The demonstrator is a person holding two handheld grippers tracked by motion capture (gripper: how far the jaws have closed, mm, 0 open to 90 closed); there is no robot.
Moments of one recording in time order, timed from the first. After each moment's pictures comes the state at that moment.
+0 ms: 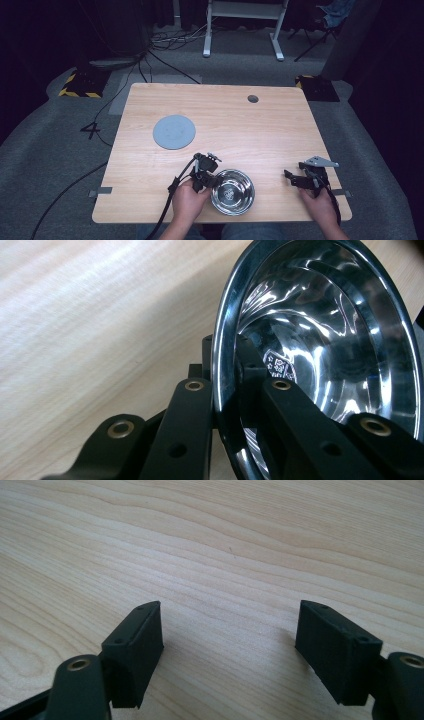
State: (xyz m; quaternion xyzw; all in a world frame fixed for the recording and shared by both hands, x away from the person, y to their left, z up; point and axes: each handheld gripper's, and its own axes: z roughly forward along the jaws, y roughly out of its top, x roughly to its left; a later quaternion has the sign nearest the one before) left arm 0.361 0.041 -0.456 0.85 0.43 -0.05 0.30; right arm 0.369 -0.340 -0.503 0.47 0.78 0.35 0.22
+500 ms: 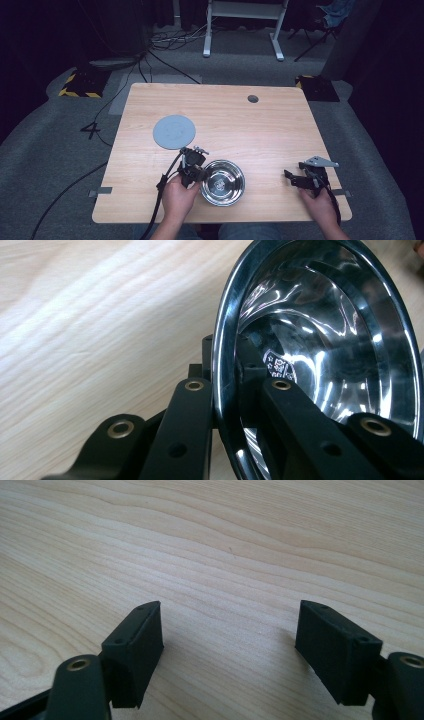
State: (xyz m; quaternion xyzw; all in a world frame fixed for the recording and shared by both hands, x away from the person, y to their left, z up) left arm 0.362 0.076 -0.436 0.82 0.47 -0.01 0.32; right arm 0.369 -0.340 -0.503 0.47 0.78 0.35 0.22
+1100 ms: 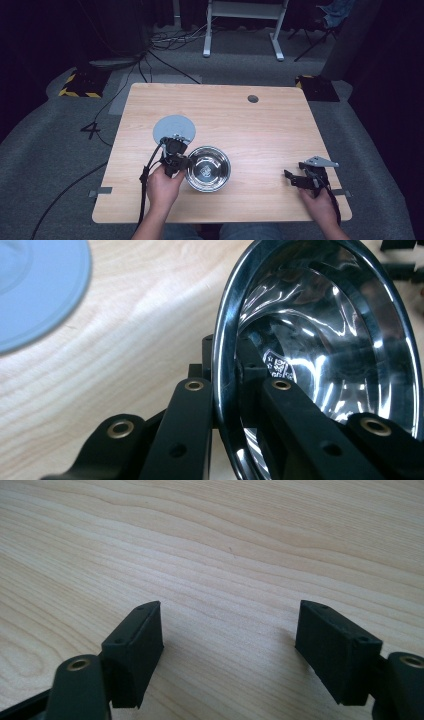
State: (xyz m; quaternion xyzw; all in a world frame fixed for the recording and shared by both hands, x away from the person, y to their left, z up) left arm 0.380 0.121 -0.414 0.79 0.50 0.01 0.35; right arm 0.369 -0.340 -0.503 0.47 0.78 0.35 0.22
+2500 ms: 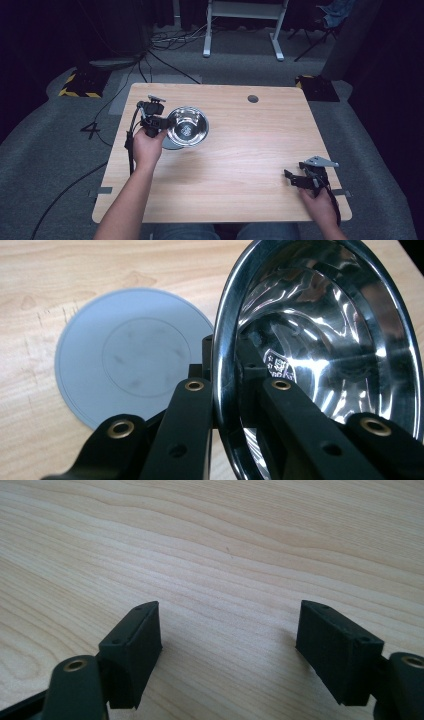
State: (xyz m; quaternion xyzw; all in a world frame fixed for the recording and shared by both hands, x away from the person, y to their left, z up) left arm 0.472 0.184 -0.376 0.74 0.57 0.06 0.36; right arm 0.369 -0.339 -0.503 0.48 0.78 0.35 0.22
